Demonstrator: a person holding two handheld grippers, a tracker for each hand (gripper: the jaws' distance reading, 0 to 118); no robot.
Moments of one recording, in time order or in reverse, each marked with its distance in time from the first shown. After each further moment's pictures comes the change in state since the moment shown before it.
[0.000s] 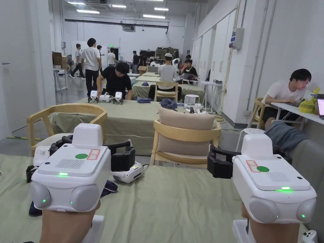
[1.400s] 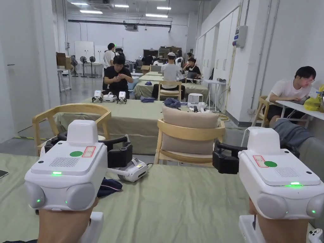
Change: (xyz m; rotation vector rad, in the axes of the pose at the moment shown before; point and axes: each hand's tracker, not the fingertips) left arm -0.012 0.005 0.009 0.028 0.022 0.010; right arm 0.001 0.008 0.005 0.018 0.013 0.004
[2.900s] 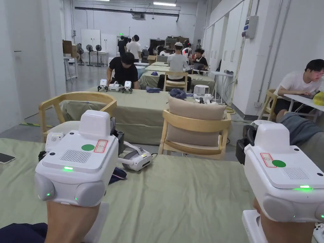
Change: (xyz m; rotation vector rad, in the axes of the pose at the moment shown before) left arm 0.004 -0.006 0.012 0.049 -0.037 -0.051; right arm -0.011 -0.010 0.007 0.051 0.006 0.022
